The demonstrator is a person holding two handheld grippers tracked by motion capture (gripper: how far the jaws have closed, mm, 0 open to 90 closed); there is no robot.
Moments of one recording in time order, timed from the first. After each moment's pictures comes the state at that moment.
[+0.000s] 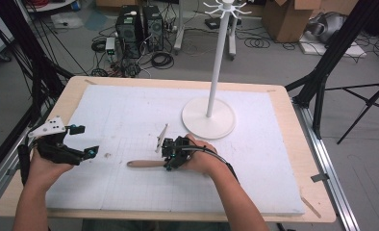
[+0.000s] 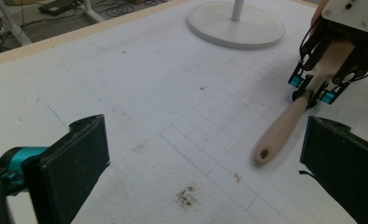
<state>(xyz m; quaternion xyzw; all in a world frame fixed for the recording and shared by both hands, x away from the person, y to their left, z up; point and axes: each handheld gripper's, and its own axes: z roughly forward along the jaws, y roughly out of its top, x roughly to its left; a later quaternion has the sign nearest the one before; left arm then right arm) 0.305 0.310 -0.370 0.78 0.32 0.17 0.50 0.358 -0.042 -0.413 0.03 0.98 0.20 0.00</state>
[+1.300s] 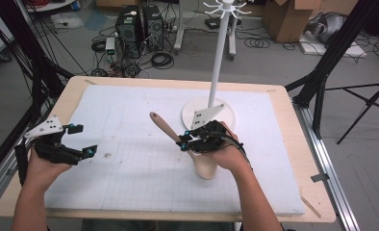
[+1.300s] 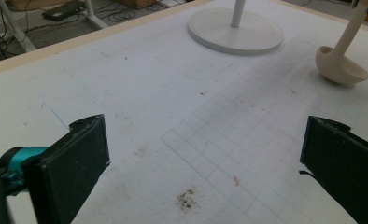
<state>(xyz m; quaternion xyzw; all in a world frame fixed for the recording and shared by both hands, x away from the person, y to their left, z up) 0.302 0.312 -0.366 0.78 0.32 0.17 0.51 0.341 -0.132 -0.327 0.09 0.89 0.44 0.06</state>
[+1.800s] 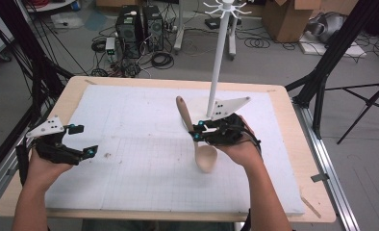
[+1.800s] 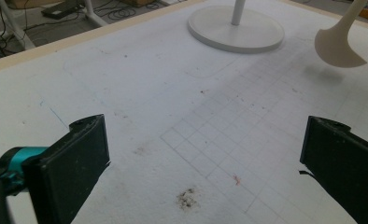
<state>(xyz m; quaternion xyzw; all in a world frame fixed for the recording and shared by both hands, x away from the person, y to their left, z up) 0.303 0.311 -0.367 0.78 0.32 0.17 0.51 0.337 -0.171 -0.297 0.11 0.87 0.48 0.09</state>
